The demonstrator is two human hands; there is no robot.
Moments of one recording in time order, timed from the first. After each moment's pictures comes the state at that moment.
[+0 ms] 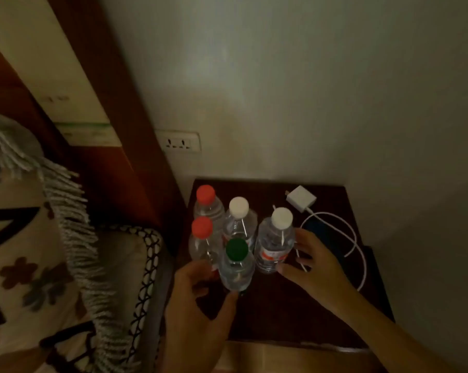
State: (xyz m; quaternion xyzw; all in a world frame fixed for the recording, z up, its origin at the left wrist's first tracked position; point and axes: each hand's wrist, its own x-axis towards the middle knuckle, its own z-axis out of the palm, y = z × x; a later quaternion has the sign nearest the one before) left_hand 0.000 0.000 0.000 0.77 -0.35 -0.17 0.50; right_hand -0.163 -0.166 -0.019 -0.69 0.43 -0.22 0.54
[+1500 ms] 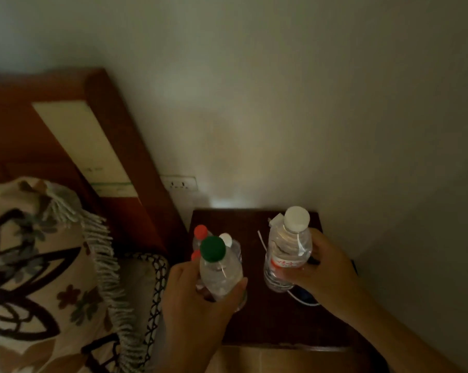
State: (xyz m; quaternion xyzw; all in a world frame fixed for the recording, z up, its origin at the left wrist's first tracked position) left_hand -0.025 -0.015 0.163 0.78 -0.38 -0.13 0.47; right_hand -0.197 -0.153 0.166 -0.68 0.41 -0.27 0.55
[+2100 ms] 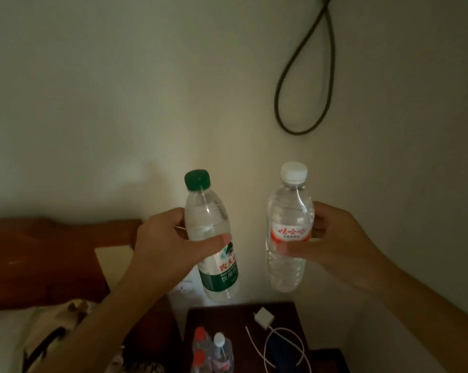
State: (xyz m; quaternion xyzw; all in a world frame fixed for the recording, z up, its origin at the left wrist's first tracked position) left_hand 0.015 -0.045 0.517 0.71 -0.50 -0.14 0.48; right_hand -0.221 -0.146 0.509 -0.73 0.38 -0.36 0.44
